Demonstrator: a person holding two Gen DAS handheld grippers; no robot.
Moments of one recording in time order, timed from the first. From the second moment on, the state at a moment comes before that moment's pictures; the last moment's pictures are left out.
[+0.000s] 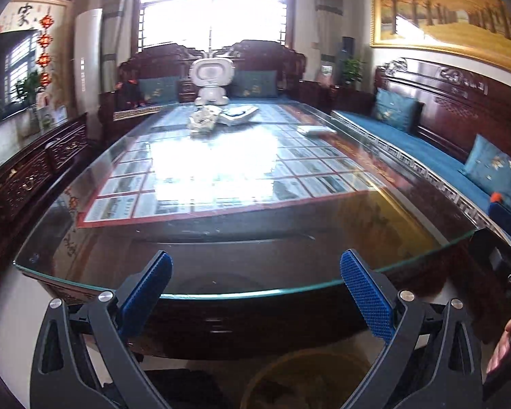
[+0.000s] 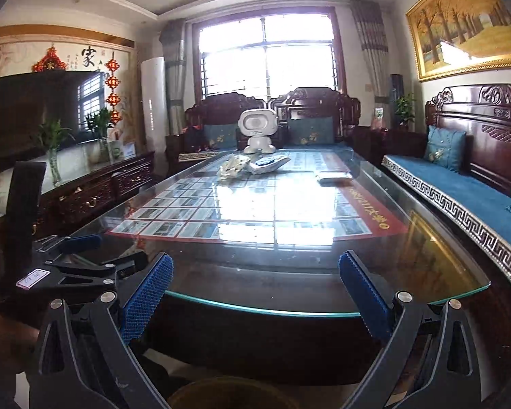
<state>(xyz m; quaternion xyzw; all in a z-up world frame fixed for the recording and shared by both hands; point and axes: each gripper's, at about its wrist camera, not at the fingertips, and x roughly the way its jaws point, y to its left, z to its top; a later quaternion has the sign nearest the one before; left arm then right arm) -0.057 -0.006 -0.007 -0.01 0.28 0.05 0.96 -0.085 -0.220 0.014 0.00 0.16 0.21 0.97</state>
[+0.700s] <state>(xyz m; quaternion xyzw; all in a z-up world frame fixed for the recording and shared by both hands) -0.027 0.011 -0.002 0.00 0.26 0.14 0.95 -0.030 -0.209 0.004 0.03 0.23 0.13 0.97</state>
